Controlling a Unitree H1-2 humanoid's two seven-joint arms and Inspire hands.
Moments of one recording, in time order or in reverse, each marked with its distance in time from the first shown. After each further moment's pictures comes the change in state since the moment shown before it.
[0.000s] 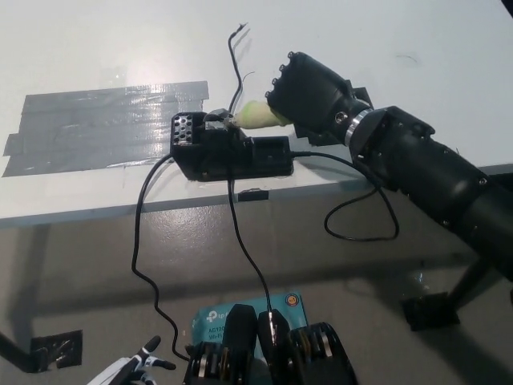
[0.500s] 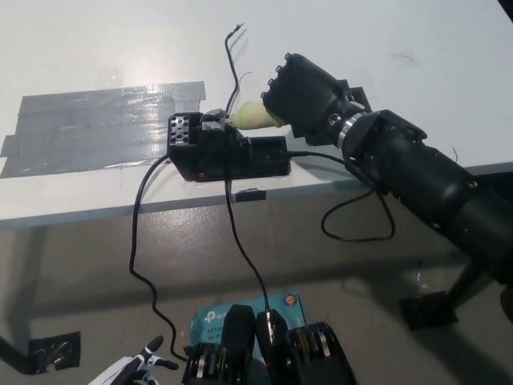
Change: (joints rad) left_arm 0.000 0.000 -0.008 -0.012 0.006 0.005 0.000; right_arm 0.004 0.033 -0.009 0.023 0.020 0.005 0.006
